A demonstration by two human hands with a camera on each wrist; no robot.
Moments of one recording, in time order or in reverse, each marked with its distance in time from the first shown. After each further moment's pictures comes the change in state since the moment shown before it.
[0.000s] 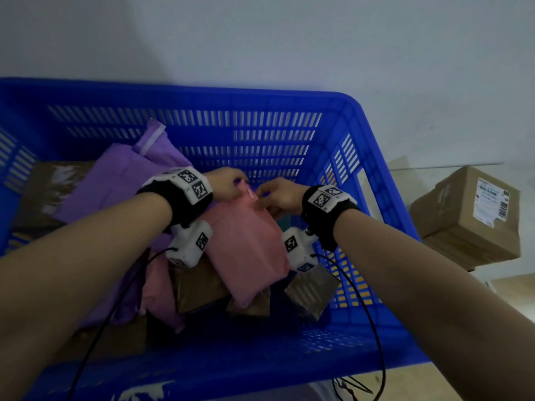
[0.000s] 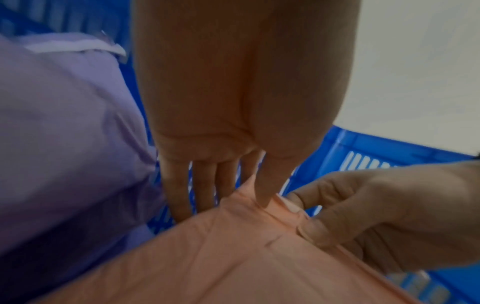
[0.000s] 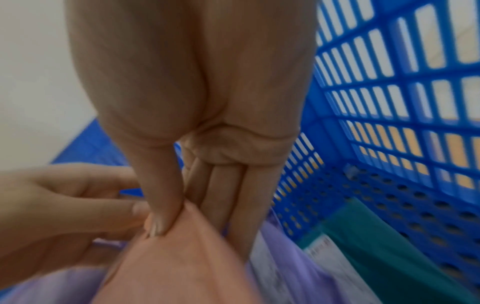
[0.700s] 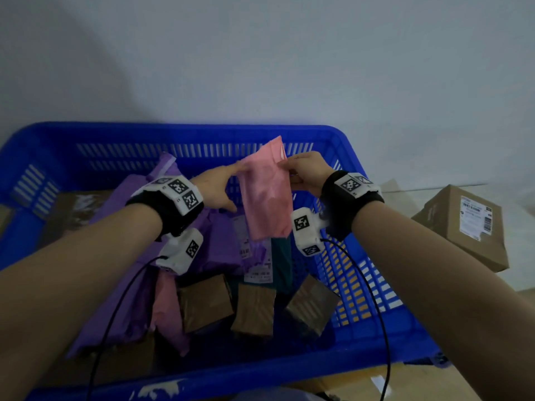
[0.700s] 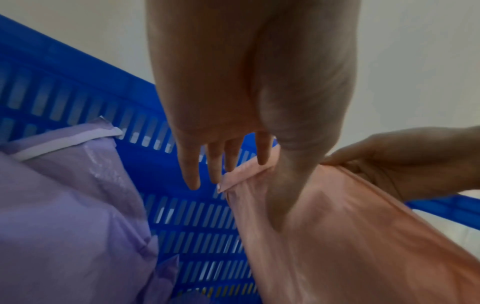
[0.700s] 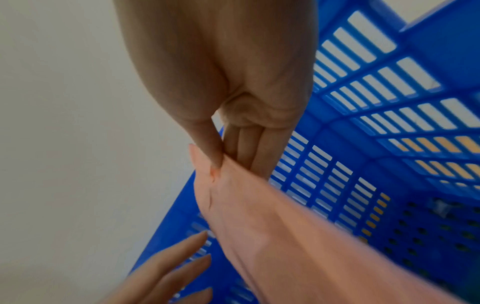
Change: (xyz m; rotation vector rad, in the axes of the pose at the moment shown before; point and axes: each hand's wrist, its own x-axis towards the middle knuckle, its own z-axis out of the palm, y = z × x) left_hand -0.030 -0.007 -0.039 -0.033 0.183 0.164; right_hand -0.050 -0.055 -0.046 0.466 0.510 -0.173
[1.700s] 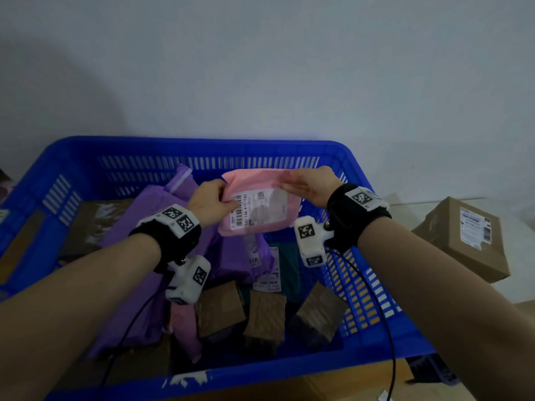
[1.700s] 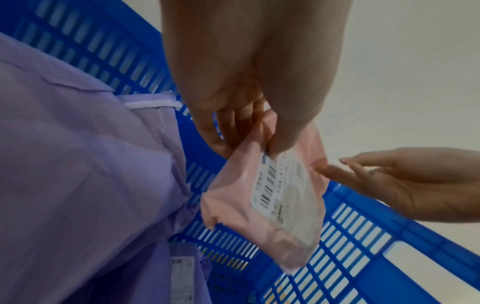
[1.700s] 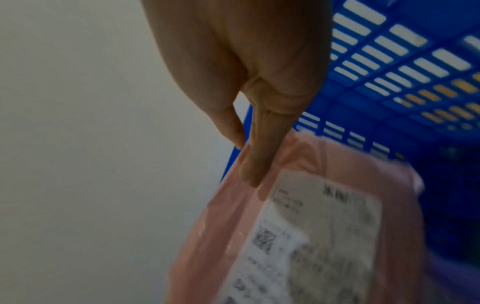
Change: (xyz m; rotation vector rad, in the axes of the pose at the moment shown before) left_hand -0.038 -0.011 0.009 -0.286 0.364 -0.115; right_hand -0.025 -0.009 0.015 0.350 0.049 0.072
